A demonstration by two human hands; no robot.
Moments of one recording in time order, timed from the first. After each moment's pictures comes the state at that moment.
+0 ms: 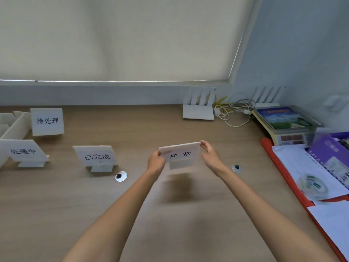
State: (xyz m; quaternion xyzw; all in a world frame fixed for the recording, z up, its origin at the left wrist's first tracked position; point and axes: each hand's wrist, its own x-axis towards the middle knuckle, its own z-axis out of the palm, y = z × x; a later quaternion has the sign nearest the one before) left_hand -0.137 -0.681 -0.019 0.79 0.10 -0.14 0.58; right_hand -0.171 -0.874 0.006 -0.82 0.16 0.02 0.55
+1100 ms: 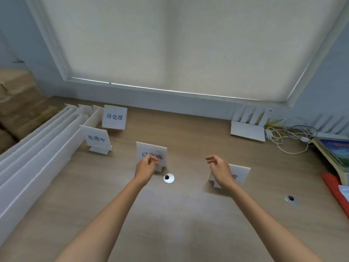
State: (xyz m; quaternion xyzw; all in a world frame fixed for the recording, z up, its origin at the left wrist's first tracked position) left_hand -0.157 -0.457 -0.004 0.83 0.14 -0.01 0.54; right_hand -0.154 -0.718 0.010 -0.90 0.05 0.00 0.44
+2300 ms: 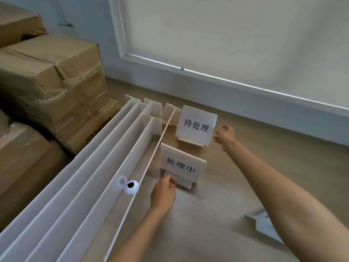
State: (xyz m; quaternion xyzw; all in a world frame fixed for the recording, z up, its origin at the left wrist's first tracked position) left_hand 0.030 -0.063 -0.154 0.88 0.21 -0.03 0.43; right_hand 0.236 -0.227 -0.080 -0.77 0.21 0.07 0.60
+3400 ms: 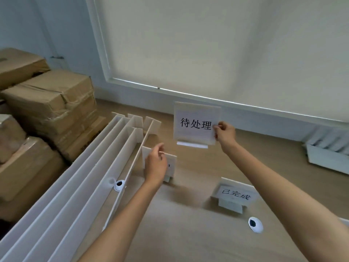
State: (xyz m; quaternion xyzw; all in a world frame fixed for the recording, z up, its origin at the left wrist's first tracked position) left_hand -0.002 -0.115 0.009 0.81 0.15 0.12 0.55; right_hand 0.117 -0.318 0.054 -0.79 0.10 -0.06 0.60
